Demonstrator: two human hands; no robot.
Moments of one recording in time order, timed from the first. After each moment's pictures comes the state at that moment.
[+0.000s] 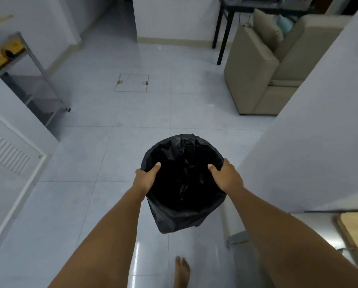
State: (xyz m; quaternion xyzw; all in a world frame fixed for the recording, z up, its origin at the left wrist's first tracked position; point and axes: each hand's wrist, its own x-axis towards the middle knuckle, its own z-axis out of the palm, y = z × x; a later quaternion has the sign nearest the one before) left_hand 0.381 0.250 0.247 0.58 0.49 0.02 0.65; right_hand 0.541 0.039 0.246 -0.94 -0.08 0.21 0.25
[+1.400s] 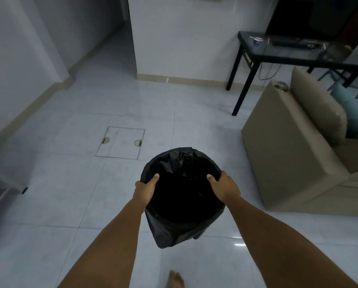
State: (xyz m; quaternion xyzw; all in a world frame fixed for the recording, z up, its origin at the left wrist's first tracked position) left_hand 1.140 0.748 0.250 0.54 0.53 0.03 0.65; right_hand 1.307 0.546 0.273 -0.93 -0.11 0.25 0.24
